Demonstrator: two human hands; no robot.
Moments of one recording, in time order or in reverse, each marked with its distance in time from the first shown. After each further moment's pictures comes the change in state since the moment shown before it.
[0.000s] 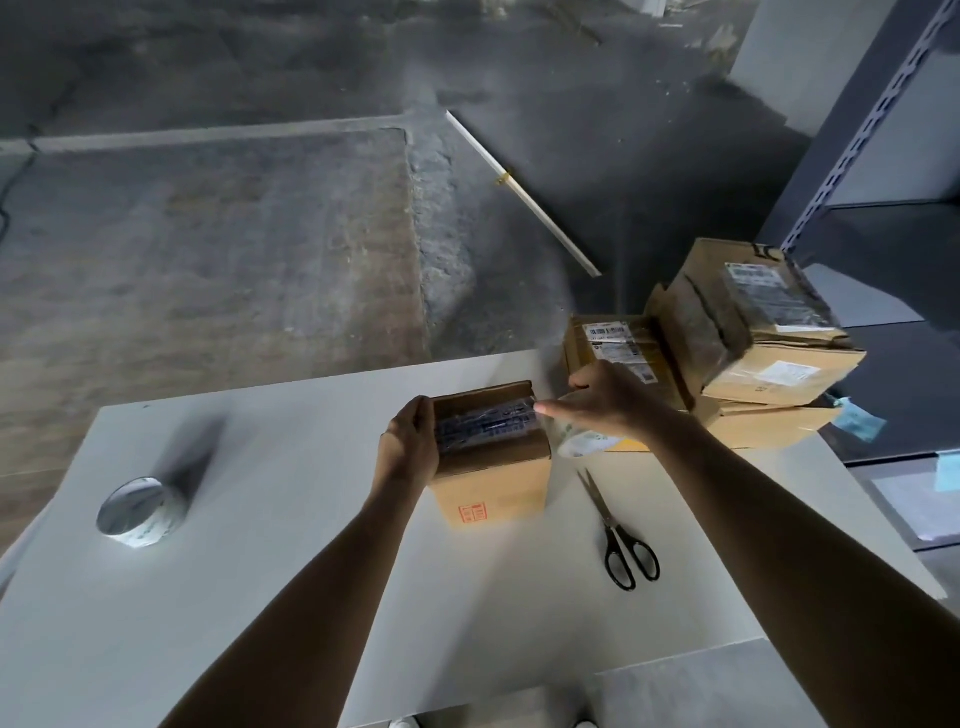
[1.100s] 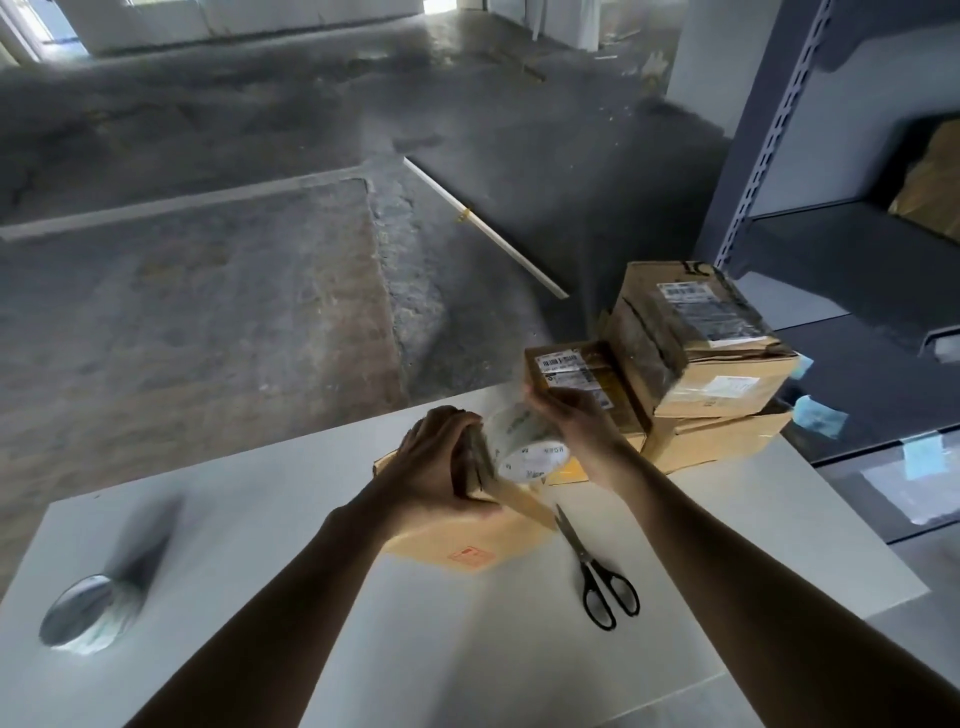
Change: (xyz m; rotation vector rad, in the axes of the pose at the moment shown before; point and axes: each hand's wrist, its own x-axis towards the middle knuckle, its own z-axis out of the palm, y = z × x) left_hand 0.010 0.057 0.014 0.361 -0.410 0.692; right_hand -0.014 0.013 -0.004 0.997 0.128 0.051
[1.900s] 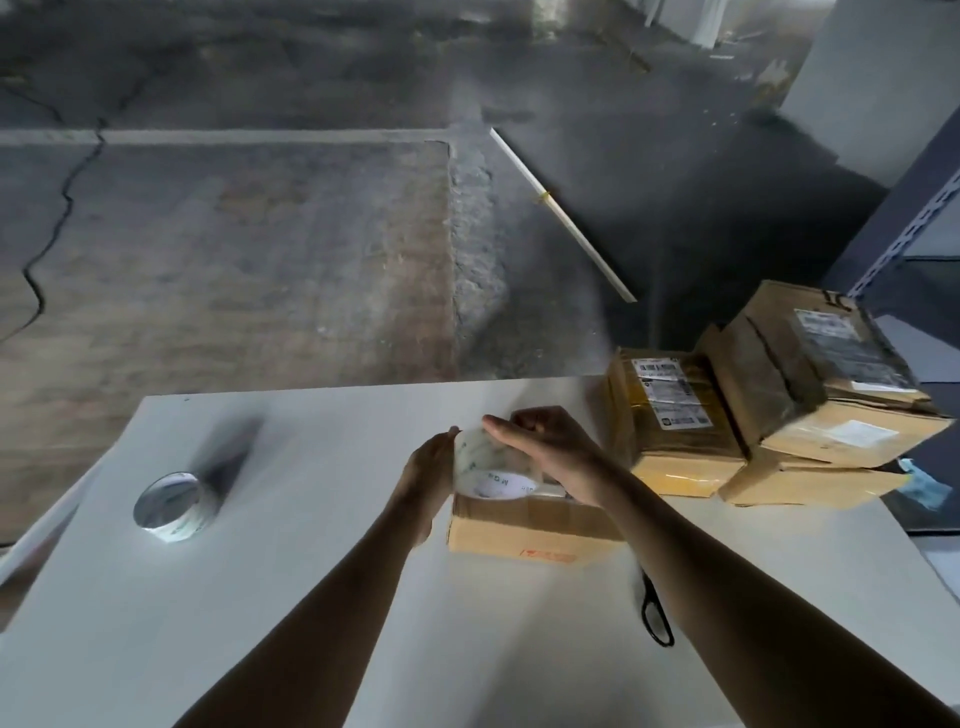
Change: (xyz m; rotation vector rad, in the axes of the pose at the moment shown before) left_hand -0.061 -0.074 0.015 -1.004 0.261 -0.698; right_hand 0.015 0.011 0.127 -0.317 -0.287 0.065
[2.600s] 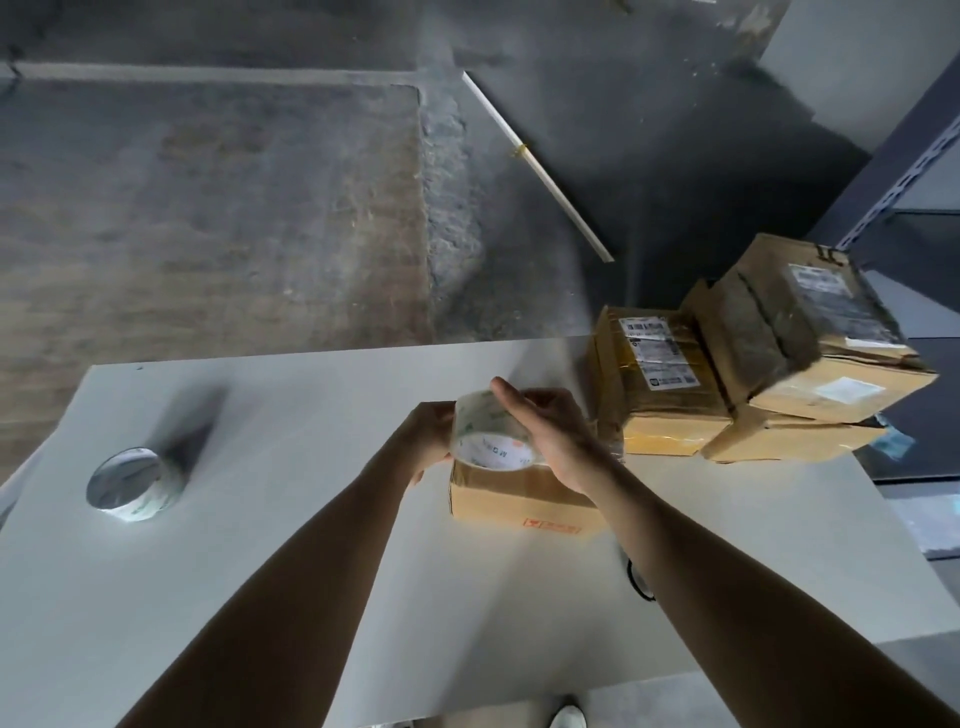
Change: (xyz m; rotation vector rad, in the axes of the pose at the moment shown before) left_hand 0.035 0.006 0.007 0.324 -0.148 -0.058; right_hand -0.005 0.030 0.009 0.158 0.158 -0.020
